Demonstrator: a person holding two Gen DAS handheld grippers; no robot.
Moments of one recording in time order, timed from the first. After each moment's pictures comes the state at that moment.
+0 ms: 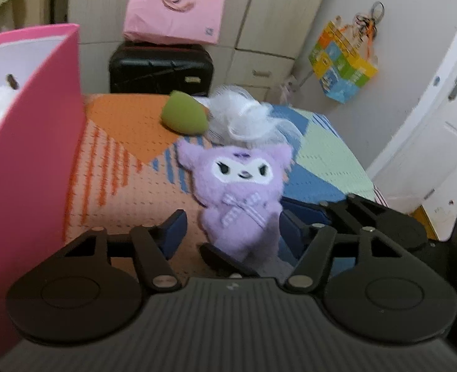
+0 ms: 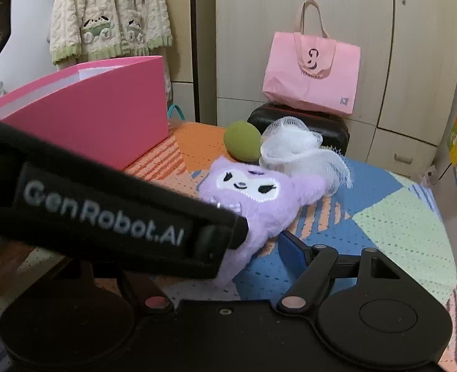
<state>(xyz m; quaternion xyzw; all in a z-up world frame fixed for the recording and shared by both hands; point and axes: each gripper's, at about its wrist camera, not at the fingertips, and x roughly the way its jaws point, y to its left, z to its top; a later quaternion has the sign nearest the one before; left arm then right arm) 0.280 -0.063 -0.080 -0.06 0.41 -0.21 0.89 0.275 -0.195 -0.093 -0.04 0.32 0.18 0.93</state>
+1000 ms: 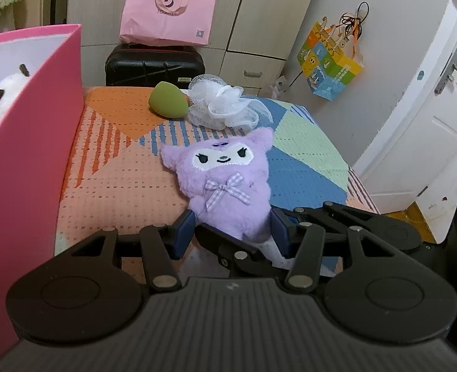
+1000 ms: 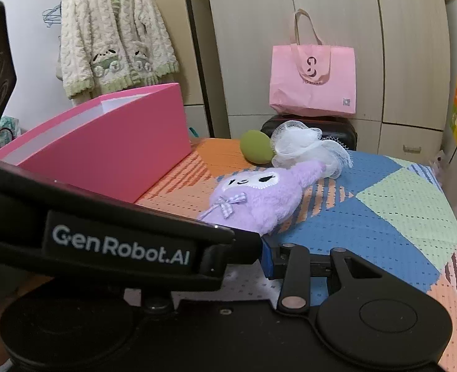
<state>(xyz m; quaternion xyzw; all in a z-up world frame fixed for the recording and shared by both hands) 0.230 -0.064 -0.072 -0.06 0.39 -0.22 0.89 0.231 -0.208 -0.085 0.03 0.29 0.20 0.94</state>
